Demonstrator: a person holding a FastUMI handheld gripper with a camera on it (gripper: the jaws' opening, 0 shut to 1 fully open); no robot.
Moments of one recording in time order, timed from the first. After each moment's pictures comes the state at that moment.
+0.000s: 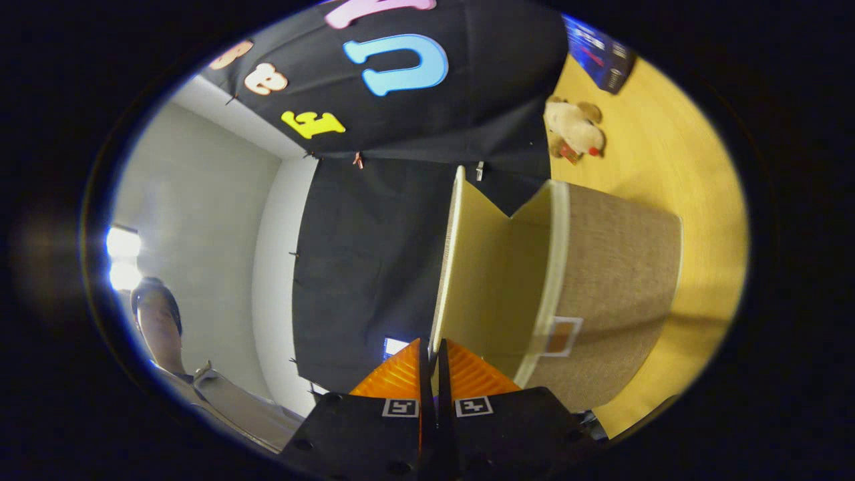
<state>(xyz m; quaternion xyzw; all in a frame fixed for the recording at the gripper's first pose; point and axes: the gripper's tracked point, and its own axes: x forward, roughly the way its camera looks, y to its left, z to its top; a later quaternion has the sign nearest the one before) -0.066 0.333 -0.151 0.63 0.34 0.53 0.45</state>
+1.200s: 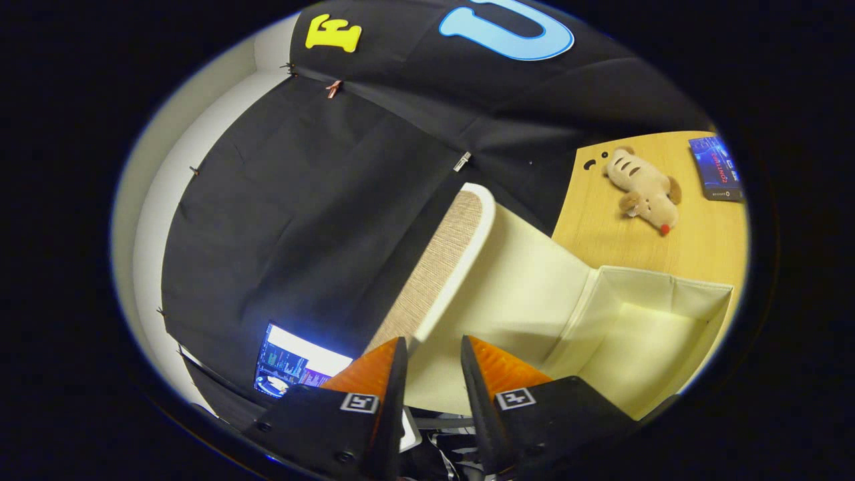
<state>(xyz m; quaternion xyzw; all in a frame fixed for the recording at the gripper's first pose) -0.029 0.528 -0.062 0.42 0.39 0.50 0.65</state>
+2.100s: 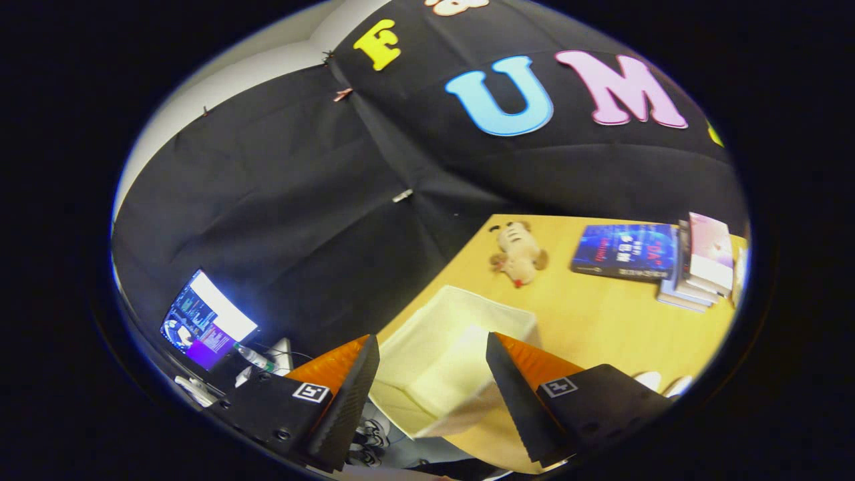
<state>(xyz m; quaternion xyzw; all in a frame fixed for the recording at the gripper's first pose) -0.042 0.309 -0.131 0.26 0.33 0.38 0.82</state>
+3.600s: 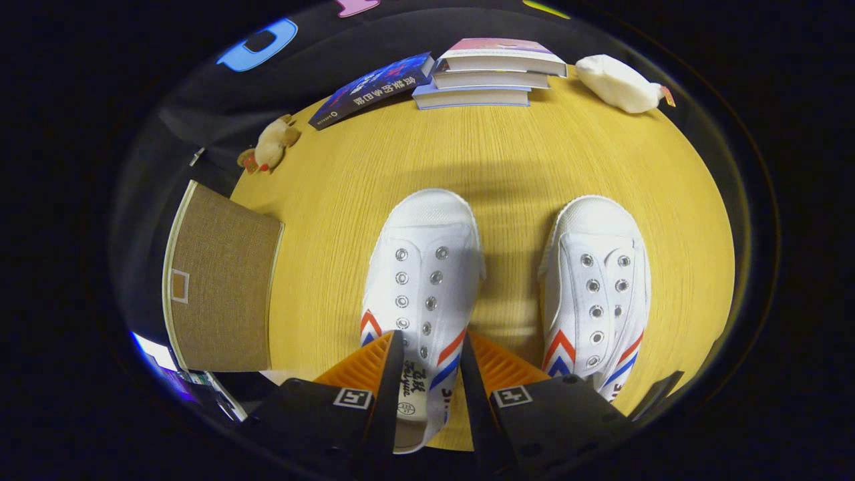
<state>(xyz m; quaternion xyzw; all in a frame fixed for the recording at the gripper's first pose) -0.118 0.136 -0.467 0.21 0.62 0.12 0.75</state>
